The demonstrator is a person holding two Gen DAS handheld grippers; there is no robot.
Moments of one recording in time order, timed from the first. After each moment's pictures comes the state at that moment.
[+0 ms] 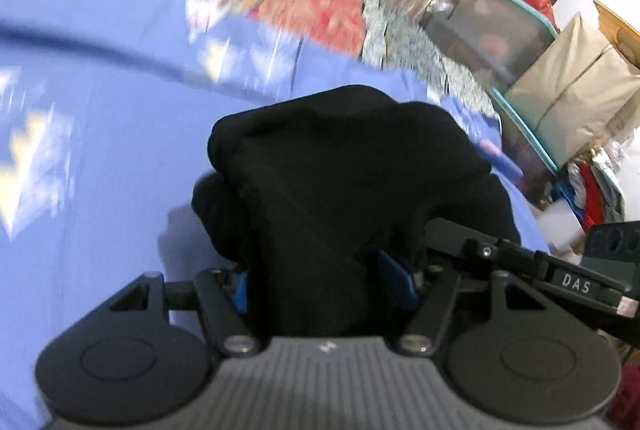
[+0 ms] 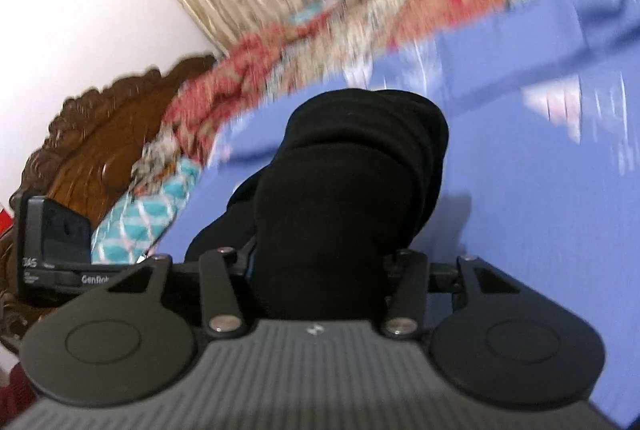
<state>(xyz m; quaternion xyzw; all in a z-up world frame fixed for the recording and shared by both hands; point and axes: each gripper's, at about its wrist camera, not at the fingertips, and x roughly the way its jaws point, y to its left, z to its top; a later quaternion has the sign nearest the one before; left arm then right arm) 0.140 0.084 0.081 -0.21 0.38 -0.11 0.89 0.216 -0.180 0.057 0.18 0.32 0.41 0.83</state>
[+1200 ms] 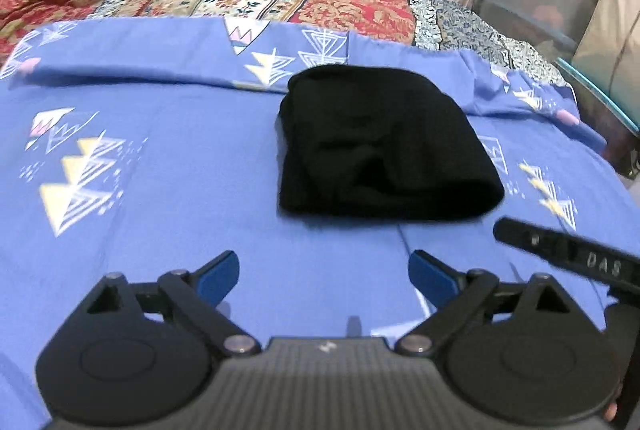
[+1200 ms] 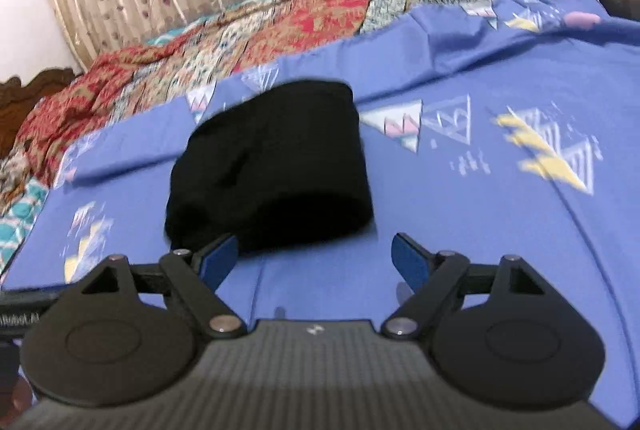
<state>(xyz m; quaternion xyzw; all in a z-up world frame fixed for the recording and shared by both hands) 0.115 0.032 0.046 -0.10 0.38 0.01 0.92 0.206 -0.202 0.016 0.11 0.33 0.19 0.92</state>
